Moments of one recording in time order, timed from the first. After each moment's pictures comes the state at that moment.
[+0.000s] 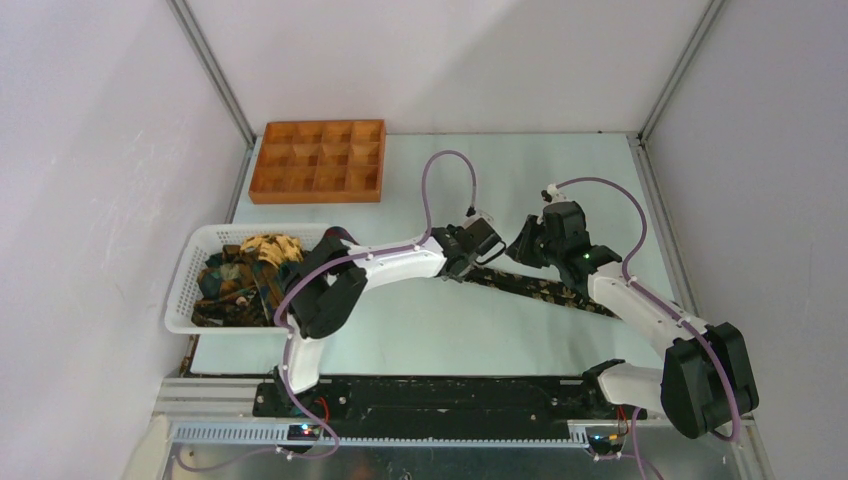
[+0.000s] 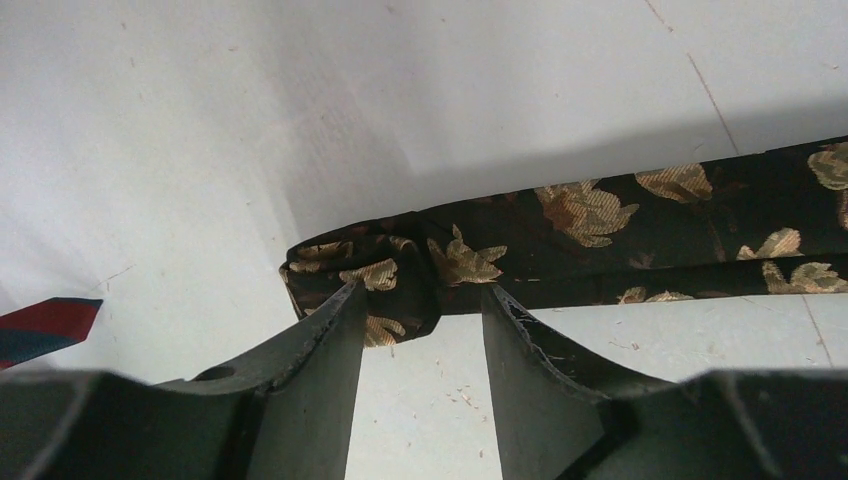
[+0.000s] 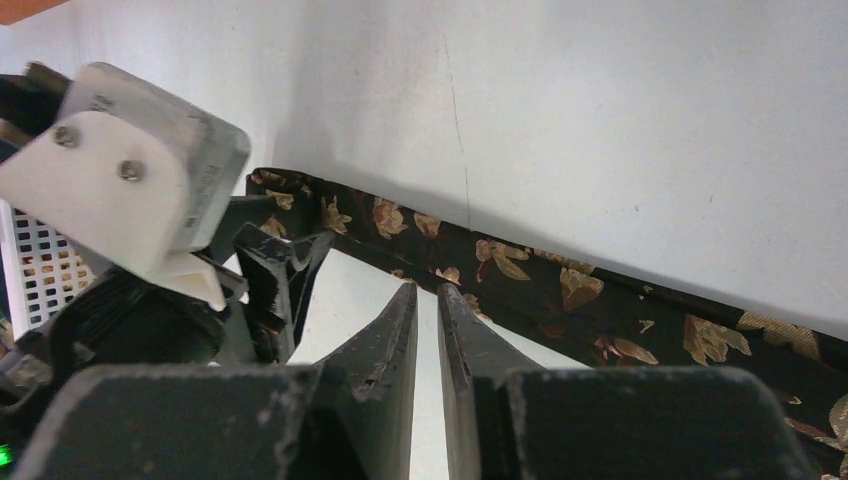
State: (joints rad) left arm -0.96 2.00 1.42 -0.56 -0.50 -0.30; right arm 0.38 1.23 0.73 -0.20 -0.11 0.63
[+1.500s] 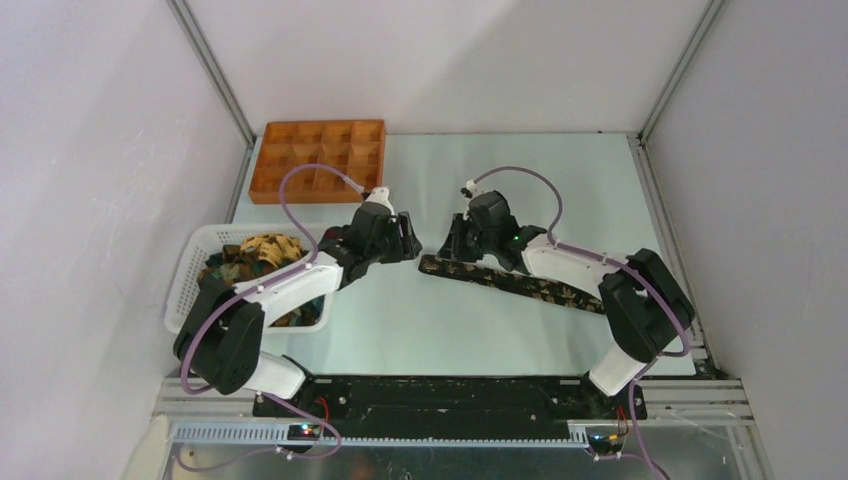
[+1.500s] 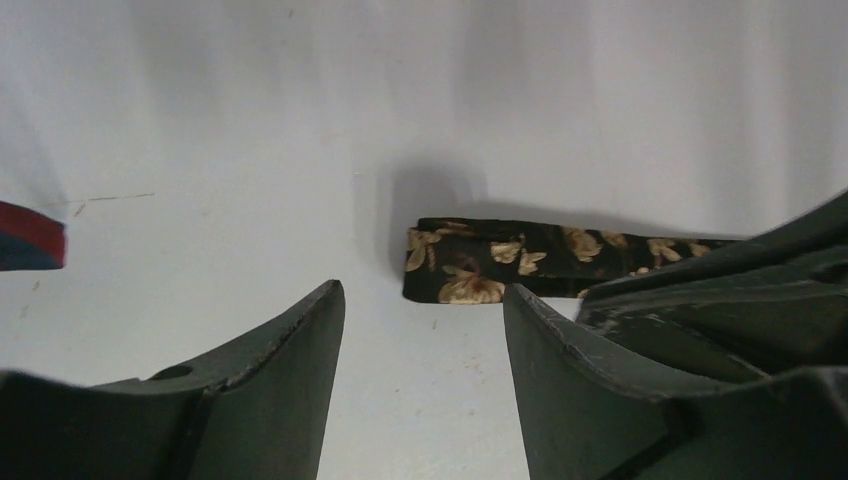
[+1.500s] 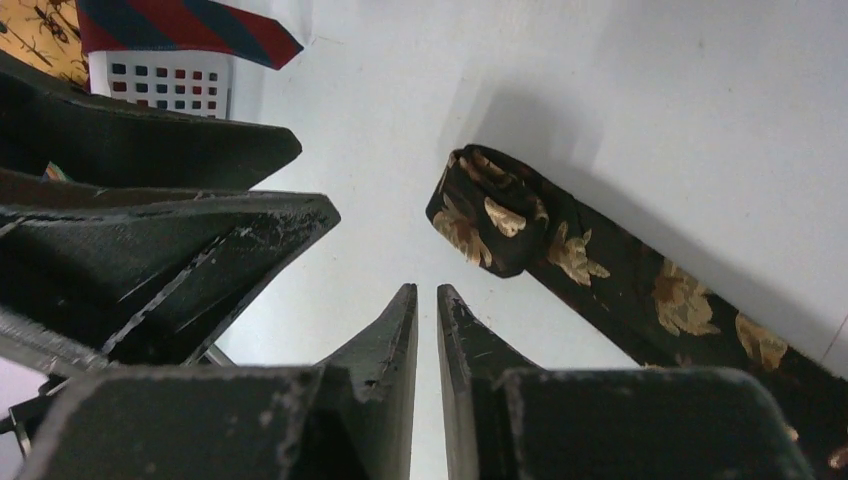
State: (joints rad) left arm -0.57 1.42 0.82 -0.09 -0.07 -0.58; right arm 0.66 1.64 0.98 -0.03 -0.23 0.70
